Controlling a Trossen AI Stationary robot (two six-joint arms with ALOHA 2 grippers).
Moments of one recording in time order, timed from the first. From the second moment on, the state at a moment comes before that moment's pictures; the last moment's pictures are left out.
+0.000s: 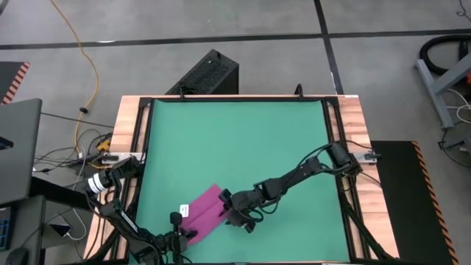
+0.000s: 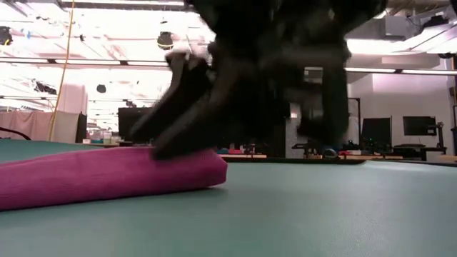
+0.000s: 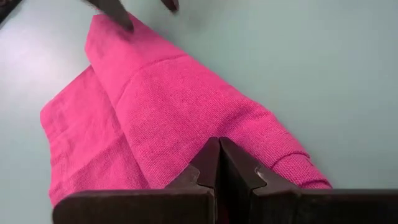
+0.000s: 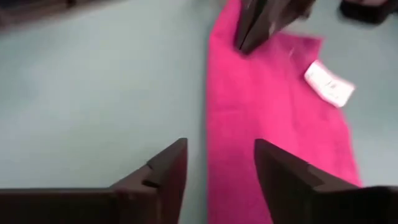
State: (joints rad) left arm -1.10 2.06 1.05 -0.46 -0.89 -0.97; right arm 0.35 2.10 1.27 0.24 -0.10 -0.50
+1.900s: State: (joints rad) left arm -1.11 1.94 1.09 -0.56 -0.87 -0.86; right arm 0.32 2.18 1.27 0.02 -0.07 0.04
